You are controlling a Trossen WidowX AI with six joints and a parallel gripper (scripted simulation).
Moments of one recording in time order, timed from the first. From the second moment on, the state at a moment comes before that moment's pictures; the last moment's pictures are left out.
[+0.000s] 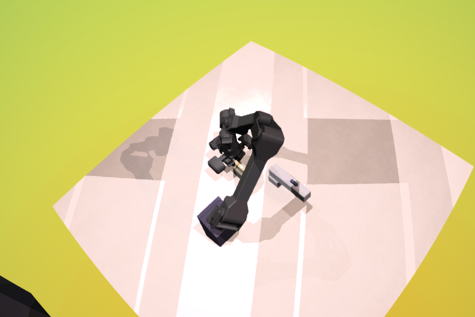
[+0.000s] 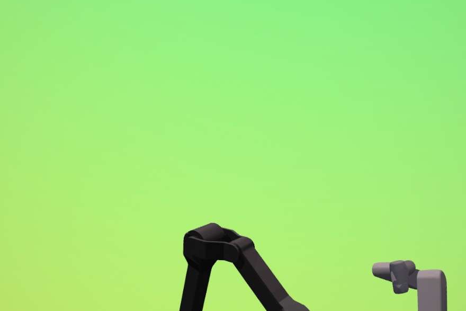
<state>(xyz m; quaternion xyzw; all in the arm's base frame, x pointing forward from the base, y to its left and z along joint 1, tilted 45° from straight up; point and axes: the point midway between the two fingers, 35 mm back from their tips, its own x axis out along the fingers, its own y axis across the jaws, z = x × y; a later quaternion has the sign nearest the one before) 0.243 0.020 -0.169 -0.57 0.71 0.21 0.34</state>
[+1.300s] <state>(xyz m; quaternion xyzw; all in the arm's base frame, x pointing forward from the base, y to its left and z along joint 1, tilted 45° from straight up) 0.244 0.020 -0.169 -0.57 0.71 0.21 0.35</state>
